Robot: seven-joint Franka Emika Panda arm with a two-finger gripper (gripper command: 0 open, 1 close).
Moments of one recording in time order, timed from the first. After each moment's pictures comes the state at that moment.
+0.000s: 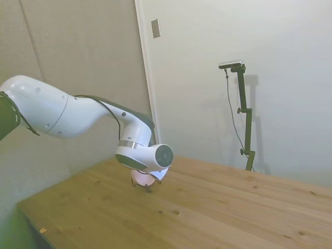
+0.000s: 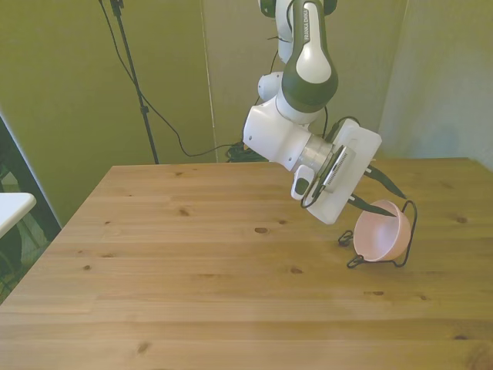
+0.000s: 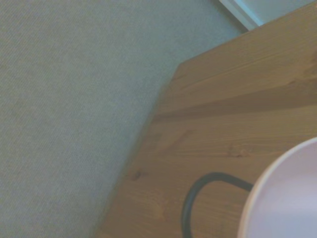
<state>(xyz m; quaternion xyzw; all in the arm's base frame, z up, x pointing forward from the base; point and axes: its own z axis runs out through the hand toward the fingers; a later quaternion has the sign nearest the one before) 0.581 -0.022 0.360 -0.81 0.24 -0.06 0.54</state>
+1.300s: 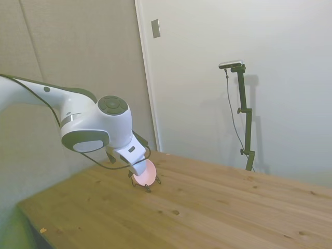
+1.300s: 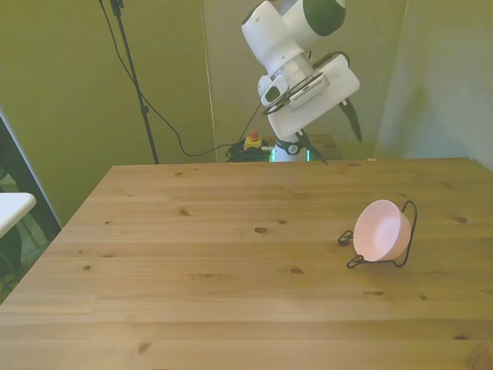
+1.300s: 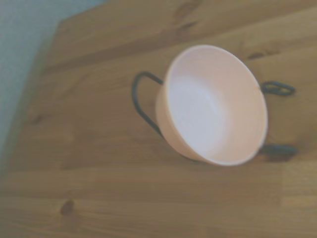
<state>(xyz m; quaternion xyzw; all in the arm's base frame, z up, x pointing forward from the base) 0.441 -0.064 0.467 -0.87 0.38 -0.07 0.32</state>
